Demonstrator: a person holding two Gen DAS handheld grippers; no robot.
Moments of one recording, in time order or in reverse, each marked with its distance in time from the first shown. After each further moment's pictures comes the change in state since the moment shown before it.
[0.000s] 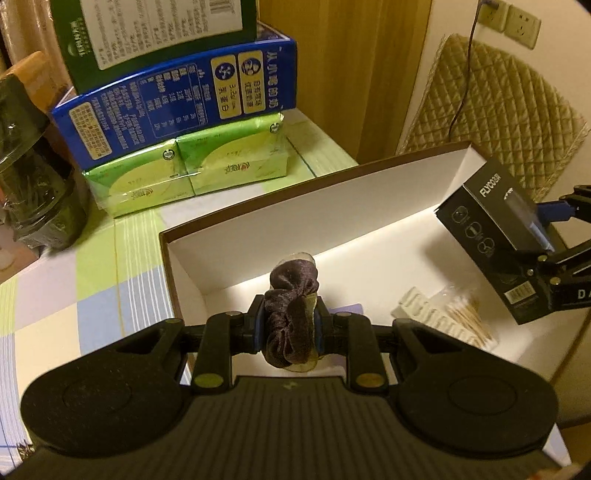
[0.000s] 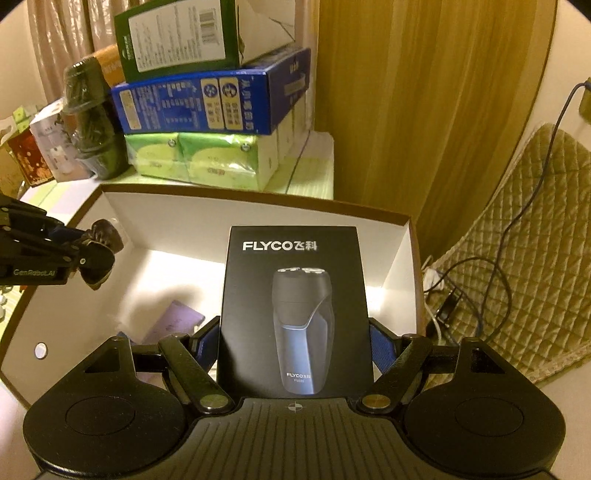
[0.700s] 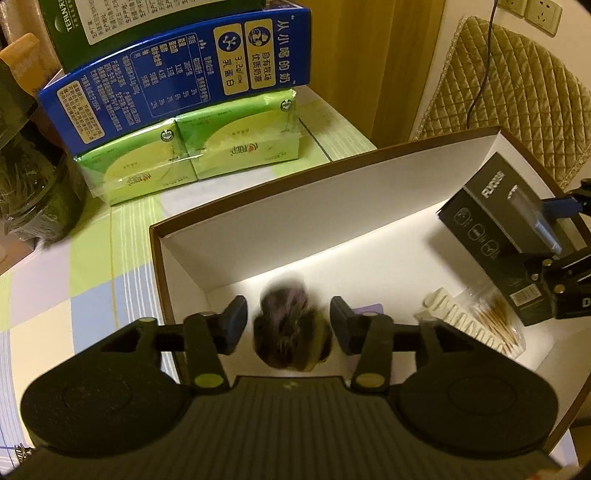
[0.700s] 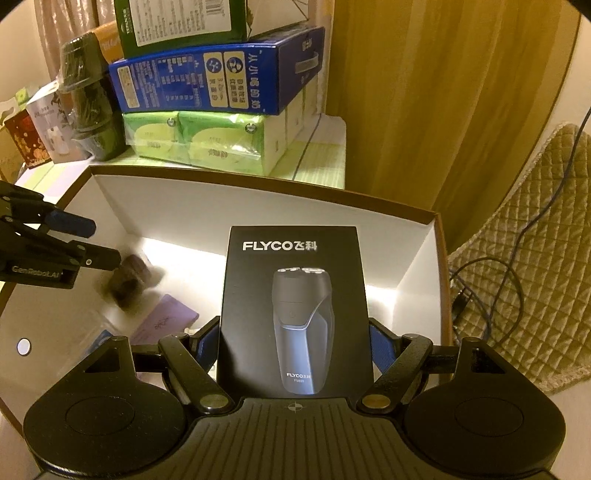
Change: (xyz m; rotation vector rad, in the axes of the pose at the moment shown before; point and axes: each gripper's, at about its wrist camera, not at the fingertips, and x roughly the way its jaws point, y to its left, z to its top) left arm 0.028 0.007 0.005 -0.013 0.053 0.023; right arm 0.029 0.004 0.011 -0.038 0.050 0.012
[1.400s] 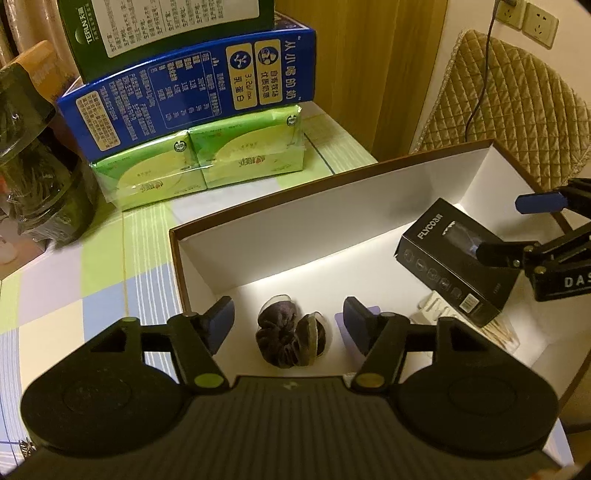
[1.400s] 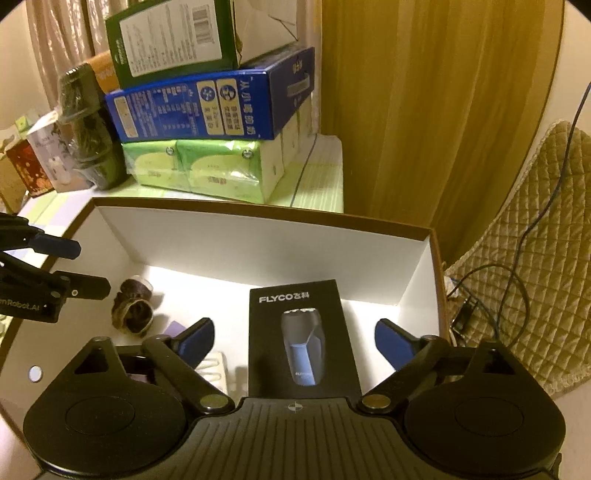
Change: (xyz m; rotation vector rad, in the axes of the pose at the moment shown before) left arm -0.022 0.003 -0.003 -0.011 -0.032 0.002; right arm -0.016 -0.005 -0.002 0.055 -0.081 0.029
